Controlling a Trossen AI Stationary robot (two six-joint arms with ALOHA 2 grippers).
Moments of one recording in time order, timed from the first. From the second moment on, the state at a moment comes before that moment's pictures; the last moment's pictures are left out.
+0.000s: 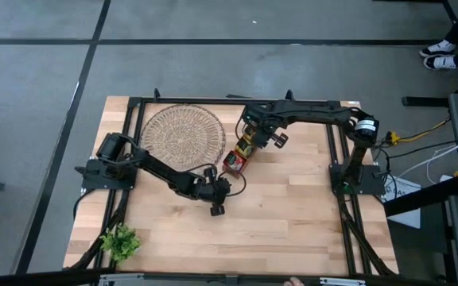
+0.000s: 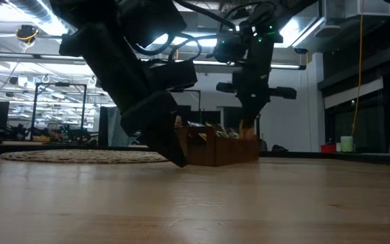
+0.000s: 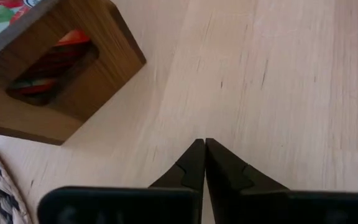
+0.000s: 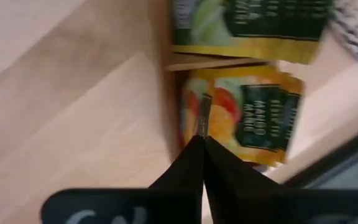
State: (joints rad) left arm -0.26 1.90 0.98 -0.05 -0.40 -0.35; right arm -0.36 1.83 1.40 -0.92 0.13 -1.34
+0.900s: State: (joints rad) left arm -0.29 1.81 0.99 -0.20 -0.54 -0.41; right arm -0.38 1.76 1.40 -0.78 0.06 -0.89
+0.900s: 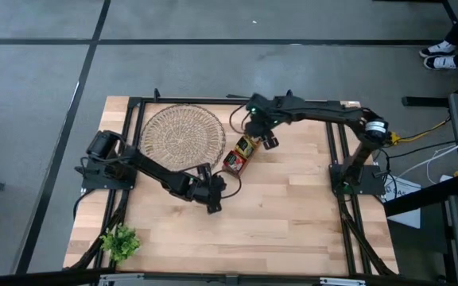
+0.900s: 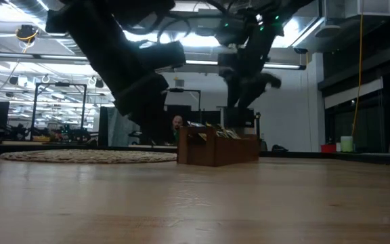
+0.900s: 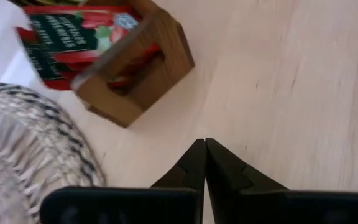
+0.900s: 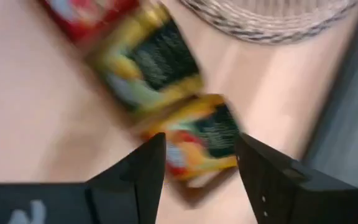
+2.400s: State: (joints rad) left arm -0.31 1.75 0.99 -0.23 -0.53 -0.52; right arm 0.14 0.53 0.16 0.36 -0.34 0.10
